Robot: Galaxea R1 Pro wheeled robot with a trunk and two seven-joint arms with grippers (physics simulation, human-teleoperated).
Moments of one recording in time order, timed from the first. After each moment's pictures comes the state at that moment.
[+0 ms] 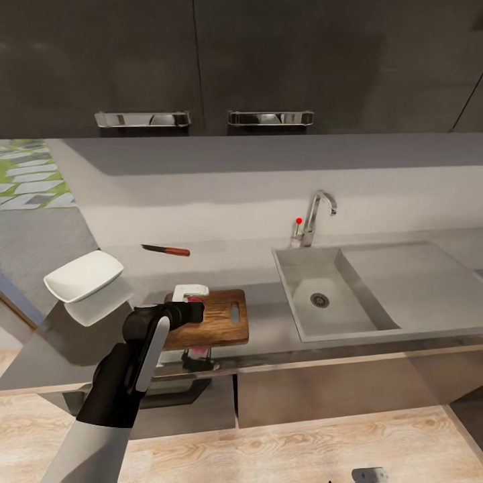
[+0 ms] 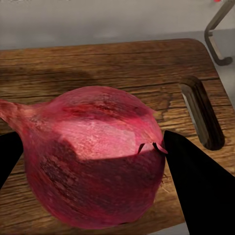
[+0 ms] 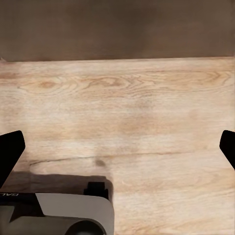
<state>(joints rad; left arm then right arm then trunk) -0.61 -0.09 -0.12 -1.47 0.15 1.00 0.05 -0.21 -0.08 0.02 -0.42 0.00 -0.17 0.00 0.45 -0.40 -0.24</state>
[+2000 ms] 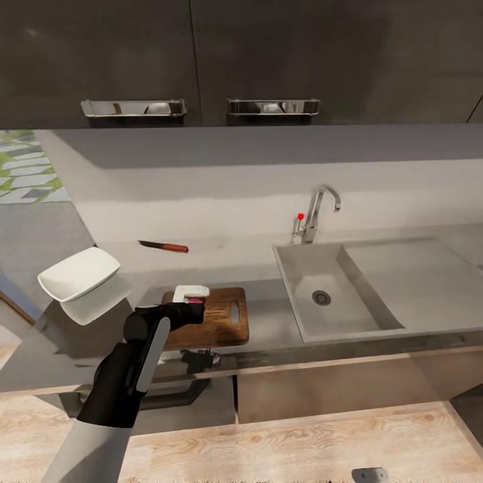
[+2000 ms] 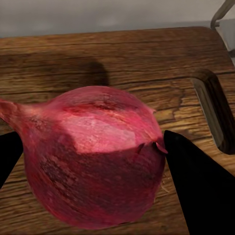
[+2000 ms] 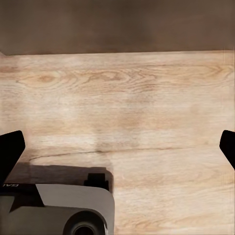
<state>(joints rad) -0.61 -0.09 -0.13 -1.46 0.15 1.00 0.05 -0.21 -0.08 0.02 -0.42 0.00 -0.16 0.00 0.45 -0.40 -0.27</state>
